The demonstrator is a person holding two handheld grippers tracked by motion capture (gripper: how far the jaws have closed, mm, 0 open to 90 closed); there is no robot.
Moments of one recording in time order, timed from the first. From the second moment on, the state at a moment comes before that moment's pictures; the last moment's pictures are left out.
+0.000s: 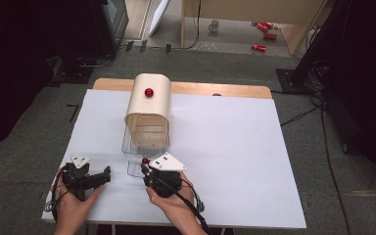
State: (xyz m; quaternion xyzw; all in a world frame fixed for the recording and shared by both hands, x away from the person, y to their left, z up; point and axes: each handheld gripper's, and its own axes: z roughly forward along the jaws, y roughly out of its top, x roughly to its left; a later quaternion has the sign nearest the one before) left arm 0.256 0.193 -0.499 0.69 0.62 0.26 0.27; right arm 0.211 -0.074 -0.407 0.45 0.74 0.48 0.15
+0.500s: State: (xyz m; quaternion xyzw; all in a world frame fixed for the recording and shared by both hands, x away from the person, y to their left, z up) left arm 0.256 0.193 -0.498 0.69 0.62 0.26 0.27; right arm 0.245 -0.073 -0.401 0.46 0.74 0.46 0.16
